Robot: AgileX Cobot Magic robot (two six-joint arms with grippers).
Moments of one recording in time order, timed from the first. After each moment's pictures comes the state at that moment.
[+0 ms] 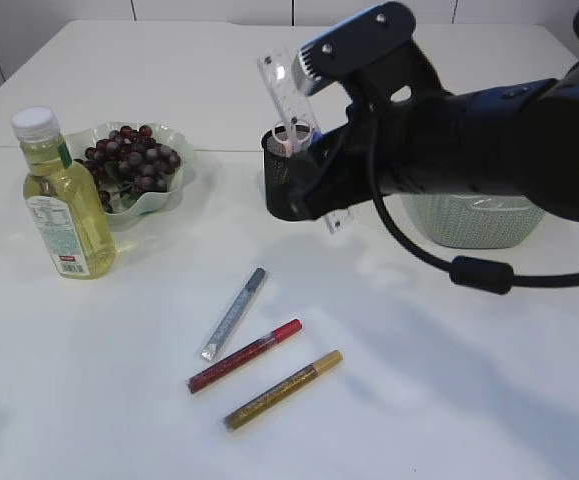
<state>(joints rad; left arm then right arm) -0.57 0.85 -0.88 0.01 1.13 -0.23 0.57 1.56 -0.99 -0.13 0.03 -0.08</state>
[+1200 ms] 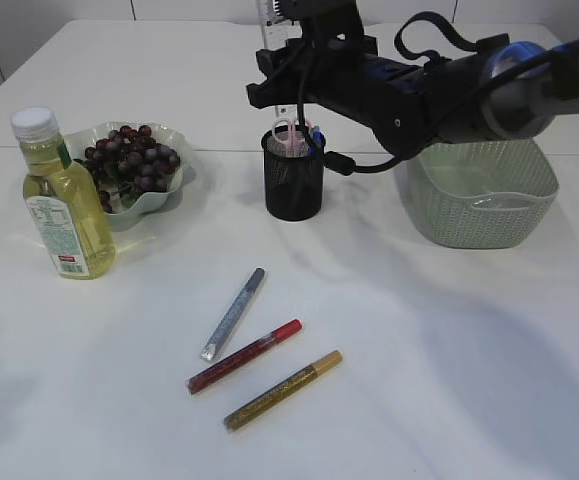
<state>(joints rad) -0.57 0.85 -0.88 0.00 0.98 -0.23 0.41 2.13 -1.55 -0.10 -0.37 -0.09</state>
